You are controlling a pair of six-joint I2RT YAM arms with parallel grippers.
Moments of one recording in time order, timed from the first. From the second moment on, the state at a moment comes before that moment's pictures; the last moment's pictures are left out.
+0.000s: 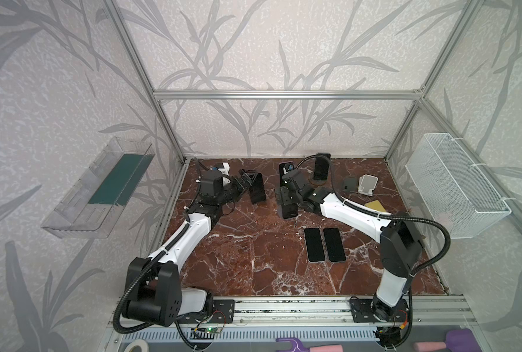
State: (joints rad) left arm -0.17 1.33 0.89 0.12 0.46 -1.01; right arm 0.76 1.84 1.46 -0.36 0.33 0.33
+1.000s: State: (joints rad) left arm -0.17 1.34 0.89 0.16 0.49 -1.05; right arm 0.76 1.88 1.43 -0.33 0.34 0.38
